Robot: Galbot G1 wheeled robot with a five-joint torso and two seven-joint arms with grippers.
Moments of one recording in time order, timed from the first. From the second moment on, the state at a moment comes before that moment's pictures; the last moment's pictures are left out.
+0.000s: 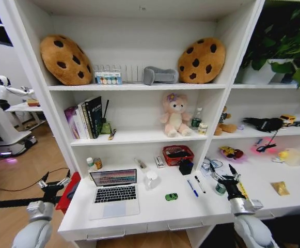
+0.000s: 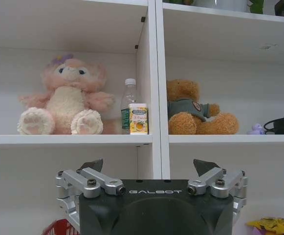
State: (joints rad) left arm 1.51 -1.10 -0.83 -1.82 -0.41 -0.15 -0.10; right arm -1.49 1.10 0.78 1.79 0.55 0.31 -0.05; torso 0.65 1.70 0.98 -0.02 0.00
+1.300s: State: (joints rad) left arm 1.56 -0.99 -0.82 -1.94 -0.41 -0.04 -0.10; right arm -1.49 1.12 0.78 1.80 0.54 0.30 -0.02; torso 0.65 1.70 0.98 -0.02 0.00
